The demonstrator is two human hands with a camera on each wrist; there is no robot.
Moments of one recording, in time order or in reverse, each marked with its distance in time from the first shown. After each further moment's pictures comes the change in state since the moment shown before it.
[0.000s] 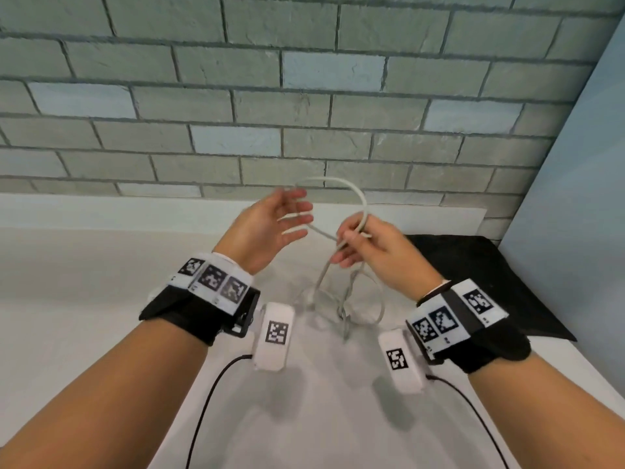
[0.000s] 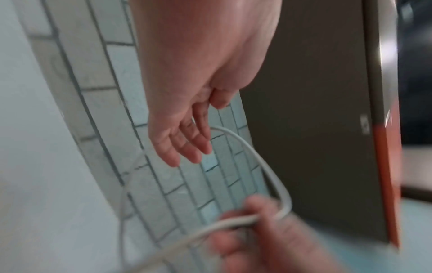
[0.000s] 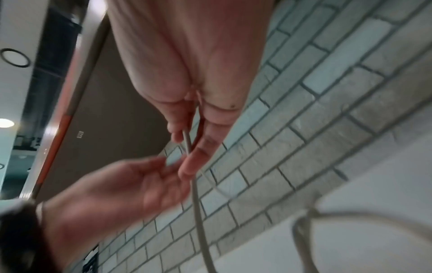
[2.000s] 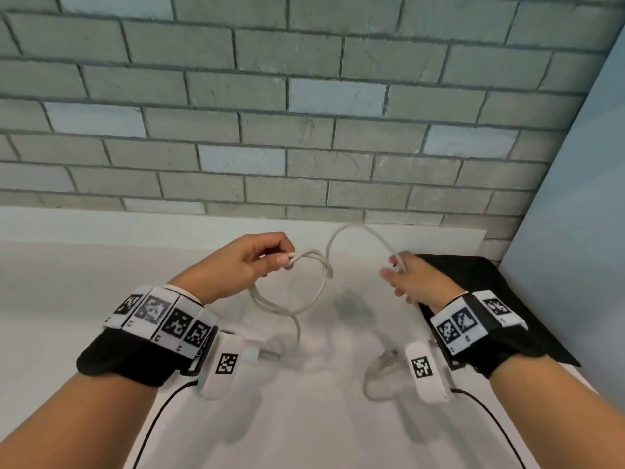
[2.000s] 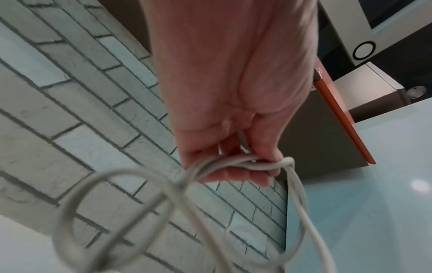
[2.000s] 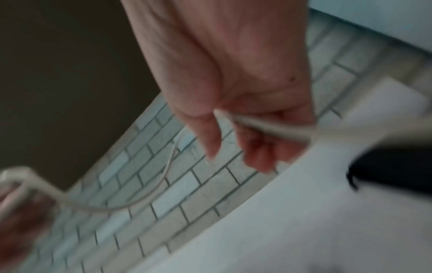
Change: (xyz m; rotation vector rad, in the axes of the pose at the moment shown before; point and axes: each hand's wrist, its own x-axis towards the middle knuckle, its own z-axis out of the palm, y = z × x) left_hand -0.037 0.018 -0.037 0.877 -0.299 0.262; right_hand 0.007 0.039 -0.050 -0.428 0.111 0.583
